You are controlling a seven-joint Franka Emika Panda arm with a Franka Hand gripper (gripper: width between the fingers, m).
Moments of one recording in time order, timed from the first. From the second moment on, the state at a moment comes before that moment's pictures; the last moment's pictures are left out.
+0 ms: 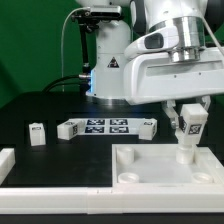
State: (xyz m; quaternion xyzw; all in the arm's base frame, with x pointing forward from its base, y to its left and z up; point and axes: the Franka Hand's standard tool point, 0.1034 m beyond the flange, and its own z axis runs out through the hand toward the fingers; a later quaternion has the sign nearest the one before) arm 0.576 0.114 0.090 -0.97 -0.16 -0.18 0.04
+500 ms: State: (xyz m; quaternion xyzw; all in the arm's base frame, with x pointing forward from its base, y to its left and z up) arm 0.590 0.116 0.086 -0.97 -0.17 -0.19 0.04
